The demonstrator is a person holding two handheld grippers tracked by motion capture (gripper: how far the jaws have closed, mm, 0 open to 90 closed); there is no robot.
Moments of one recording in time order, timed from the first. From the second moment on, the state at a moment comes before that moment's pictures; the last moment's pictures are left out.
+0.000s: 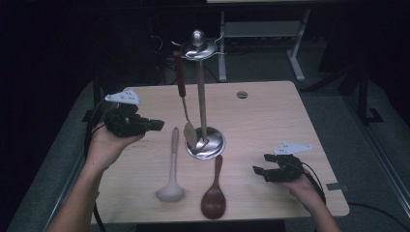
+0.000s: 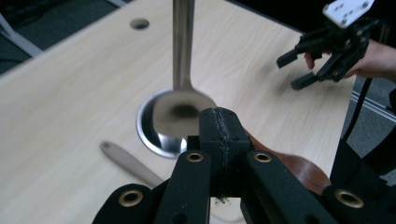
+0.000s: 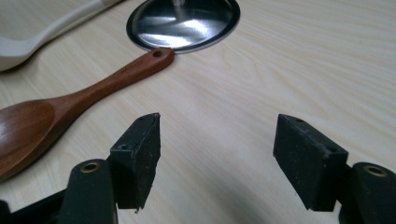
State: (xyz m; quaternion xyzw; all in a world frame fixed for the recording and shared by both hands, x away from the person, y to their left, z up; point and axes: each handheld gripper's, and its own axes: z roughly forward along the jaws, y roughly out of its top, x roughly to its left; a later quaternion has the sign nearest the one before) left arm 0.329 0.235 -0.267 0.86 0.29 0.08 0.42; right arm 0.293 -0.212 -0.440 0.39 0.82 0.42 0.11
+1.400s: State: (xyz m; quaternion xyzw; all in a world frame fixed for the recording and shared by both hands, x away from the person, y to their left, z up) left arm 0.307 0.202 -0.446 0.90 0.32 -0.04 0.28; right arm 0.291 -0.215 -0.446 0.39 0.82 0.40 0.12
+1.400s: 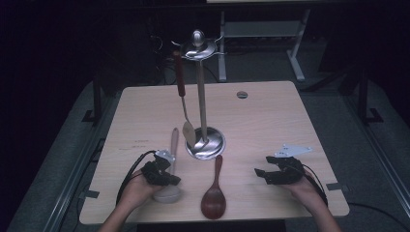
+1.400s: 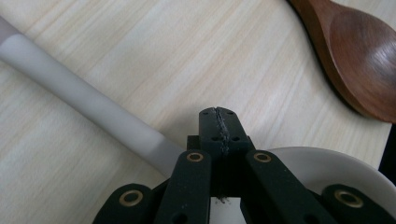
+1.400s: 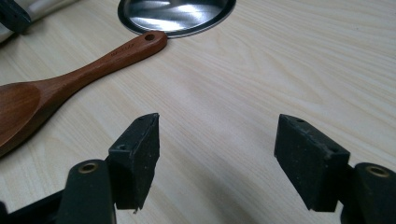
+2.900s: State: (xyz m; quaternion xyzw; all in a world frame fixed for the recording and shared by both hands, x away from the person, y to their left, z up) left arm 0.404 0.273 -0.440 0.85 0.44 0.04 0.30; right arm 0.292 -0.214 -0.450 0.38 0.83 0.39 0.12
